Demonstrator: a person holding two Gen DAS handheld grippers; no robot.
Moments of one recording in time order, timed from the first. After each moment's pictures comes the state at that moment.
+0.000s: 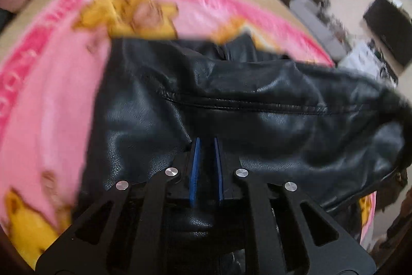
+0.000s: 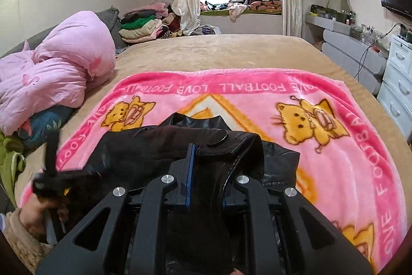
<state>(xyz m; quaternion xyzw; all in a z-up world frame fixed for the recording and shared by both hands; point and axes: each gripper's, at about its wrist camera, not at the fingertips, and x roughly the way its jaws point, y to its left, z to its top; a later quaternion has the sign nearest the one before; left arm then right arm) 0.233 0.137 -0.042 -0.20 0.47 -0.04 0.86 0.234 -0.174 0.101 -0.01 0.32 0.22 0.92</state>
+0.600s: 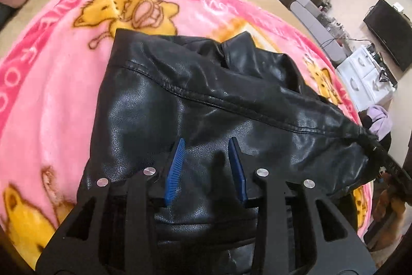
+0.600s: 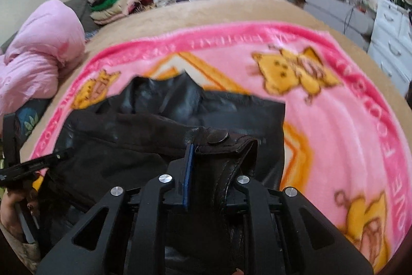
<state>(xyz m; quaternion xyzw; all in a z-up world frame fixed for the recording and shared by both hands) 0.226 0.139 -0.030 -0.21 0.46 -0.03 0.86 0.269 -0.204 0.023 0.00 0.42 0.15 0.89</state>
